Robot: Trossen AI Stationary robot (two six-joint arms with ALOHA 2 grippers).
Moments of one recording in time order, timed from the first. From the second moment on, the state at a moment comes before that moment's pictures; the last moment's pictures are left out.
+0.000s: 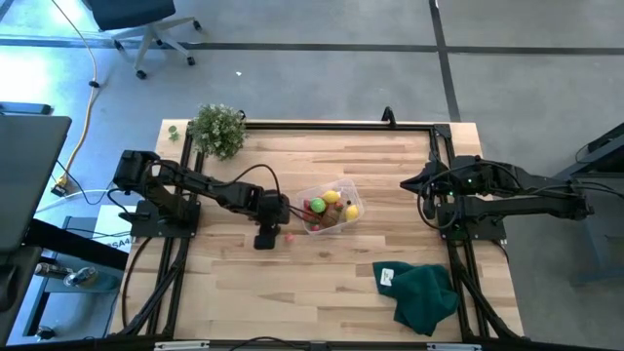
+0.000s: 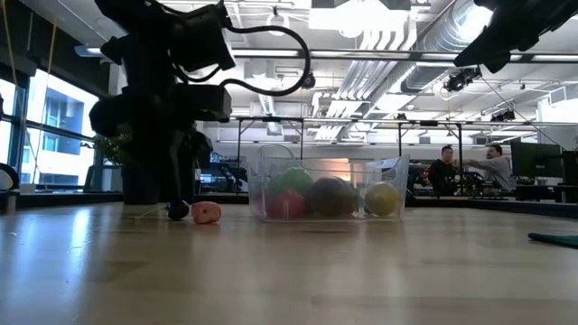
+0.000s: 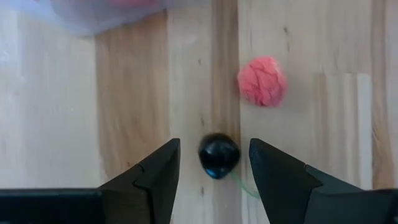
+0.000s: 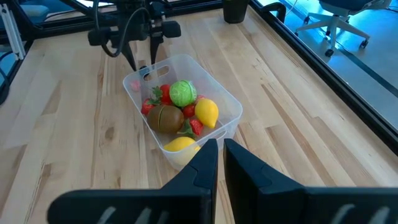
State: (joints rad) left arm 0.07 1.61 0.82 -0.43 0.05 -0.03; right arm -0.09 0.48 0.65 -0.67 0.10 0.11
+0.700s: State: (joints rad) left arm 0.06 1.67 0.82 -0.42 0.02 -0.03; right arm -0.09 0.48 0.65 -0.67 0.10 0.11
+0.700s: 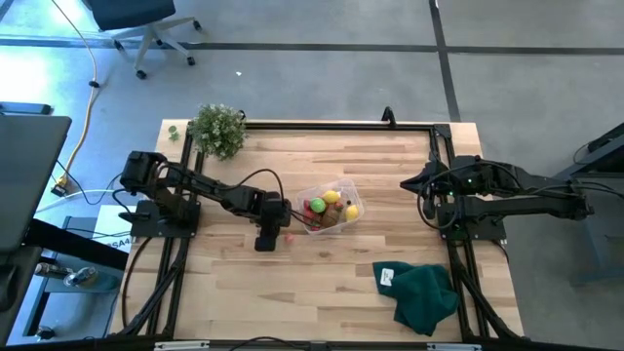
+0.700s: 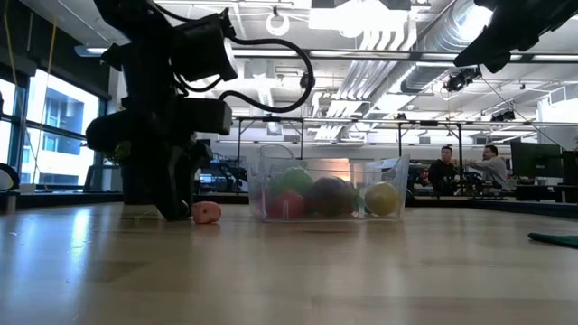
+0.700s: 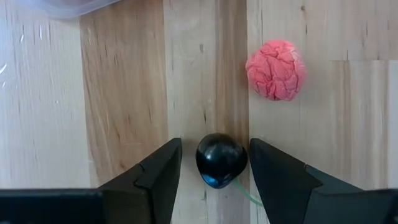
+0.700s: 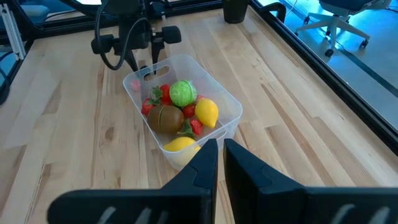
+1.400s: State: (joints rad) left arm 0.06 1.67 0.82 -0.42 0.00 -0.04; right arm -0.09 0.48 0.65 -0.67 0.10 0.11
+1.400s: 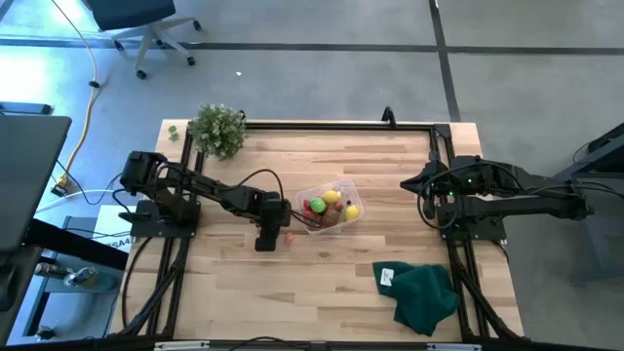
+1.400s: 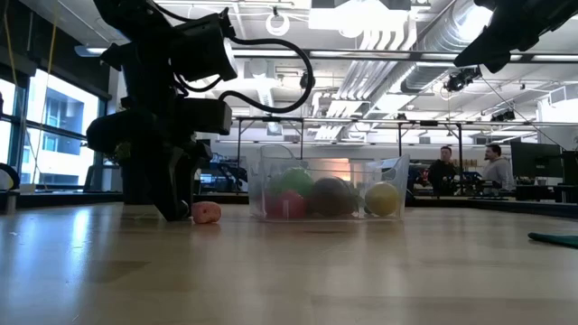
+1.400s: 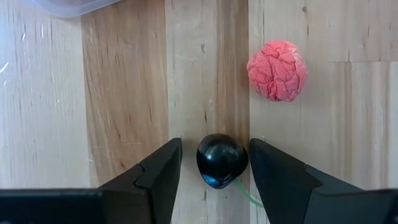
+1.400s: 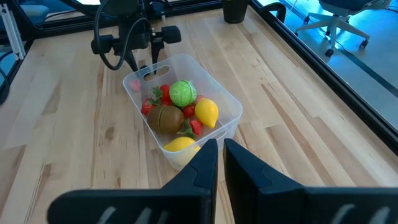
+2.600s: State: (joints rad) left arm 0.06 1.68 1.00 -0.57 -0.01 0.00; right arm -0.09 0.48 0.65 -0.67 0.10 0.11
